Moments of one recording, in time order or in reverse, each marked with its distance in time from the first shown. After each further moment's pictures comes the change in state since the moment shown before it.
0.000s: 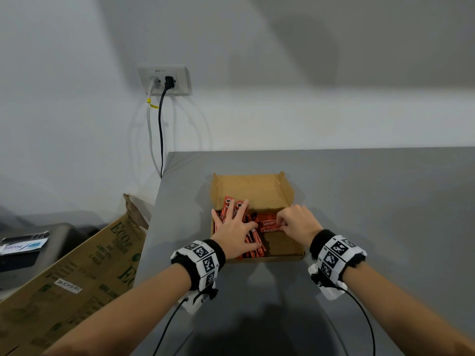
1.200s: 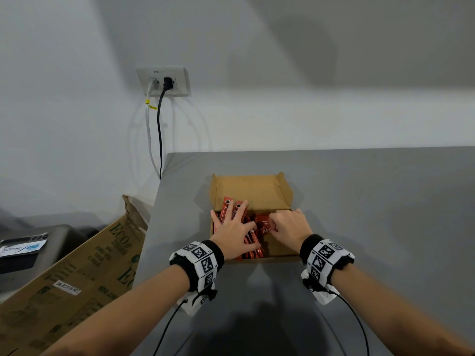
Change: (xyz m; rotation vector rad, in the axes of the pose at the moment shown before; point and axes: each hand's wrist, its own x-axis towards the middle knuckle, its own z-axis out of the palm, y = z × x) left_hand -0.001 0.001 -0.001 0.012 0.002 0.002; right_hand 0.006 -0.012 0.021 -0.154 0.059 0.020
